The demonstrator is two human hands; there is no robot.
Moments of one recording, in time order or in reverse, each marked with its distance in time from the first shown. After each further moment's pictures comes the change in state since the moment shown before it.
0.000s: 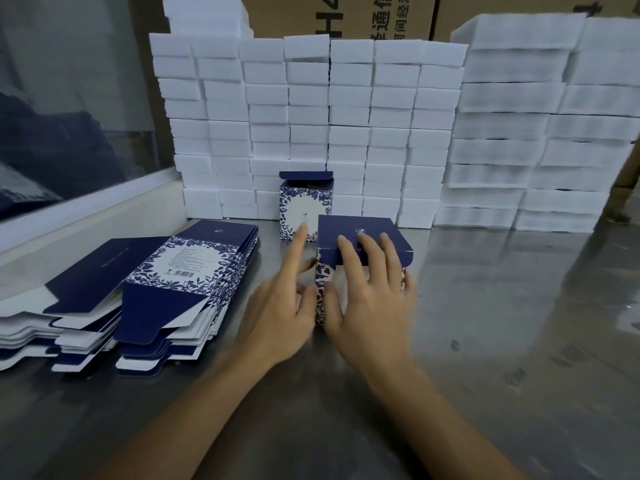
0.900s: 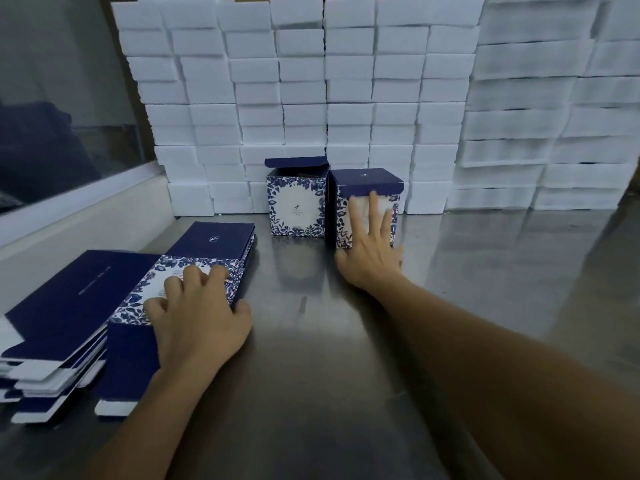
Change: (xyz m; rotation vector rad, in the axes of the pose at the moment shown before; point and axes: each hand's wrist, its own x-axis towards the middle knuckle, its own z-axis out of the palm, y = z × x) left_hand 0.015 -0.074 -0.037 0.780 -0.075 -0.476; right_hand 0.094 0.064 0.132 -0.076 -0.536 0.189
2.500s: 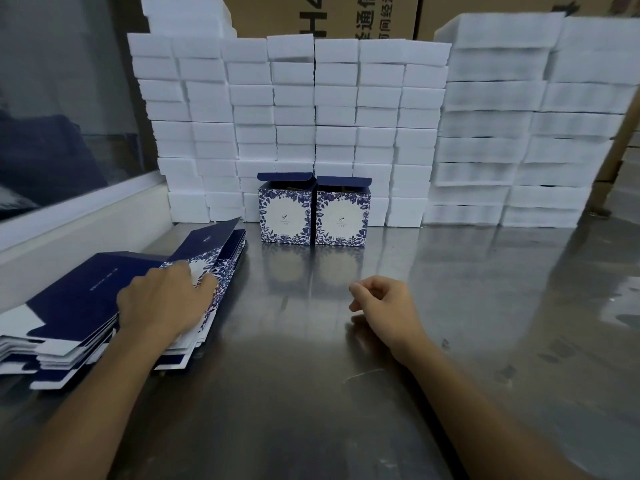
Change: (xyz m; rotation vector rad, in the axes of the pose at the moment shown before) left_hand 0.008 -0.019 -0.035 0.019 -0.031 -0.071; right_hand -0.120 0.029 -0.052 0.958 -0.003 0.232
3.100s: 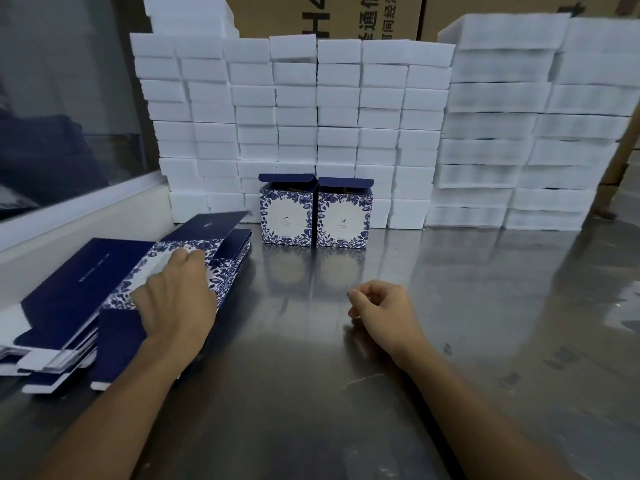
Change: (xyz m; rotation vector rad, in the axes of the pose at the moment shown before) left_hand -0.016 0.025 0.003 -0.100 0.274 0.037; right_hand 0.000 0.000 0.002 -0.066 -0.012 -0.026
